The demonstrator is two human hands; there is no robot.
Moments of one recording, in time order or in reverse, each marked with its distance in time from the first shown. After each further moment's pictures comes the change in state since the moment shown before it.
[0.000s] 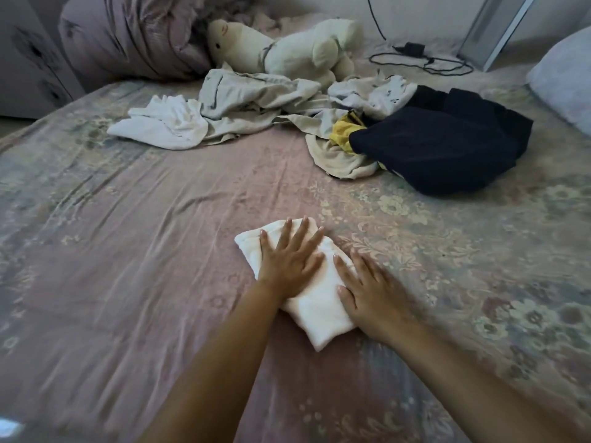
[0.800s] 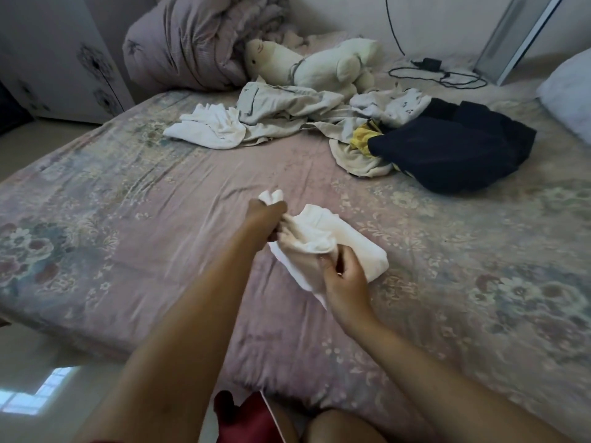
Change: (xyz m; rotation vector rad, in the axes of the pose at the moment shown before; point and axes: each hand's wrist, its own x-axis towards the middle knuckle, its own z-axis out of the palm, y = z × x) left_hand -0.069 -0.039 -0.125 -1.317 0.200 -0.699; right_hand -0.075 -0.122 -0.045 1.337 0.470 0.033
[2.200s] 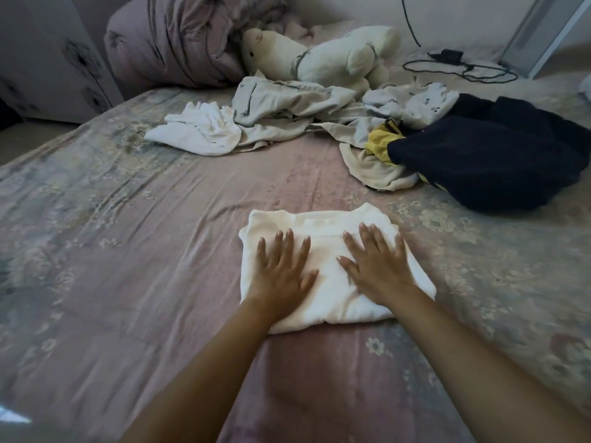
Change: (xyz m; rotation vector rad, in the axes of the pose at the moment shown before) left_hand 0.077 -0.097 0.032 1.408 -0.021 0.700; right_hand 0.174 0.099 -0.019 -1.466 -0.422 -0.095
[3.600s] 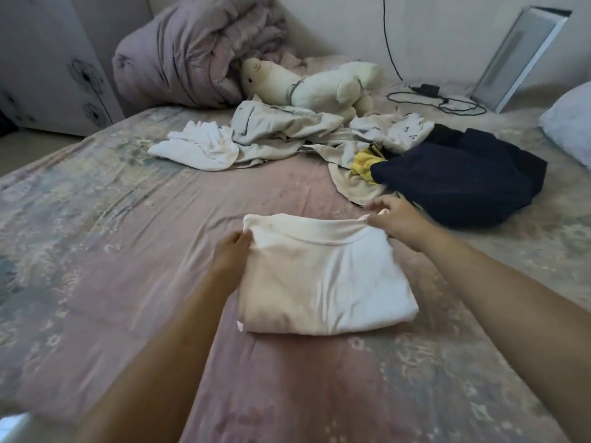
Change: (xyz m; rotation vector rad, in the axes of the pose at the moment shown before) left_hand 0.001 -0.050 -0.062 -1.447 0.136 -0.729; right_hand 0.003 0.054 -0.113 1.151 0.076 0.166
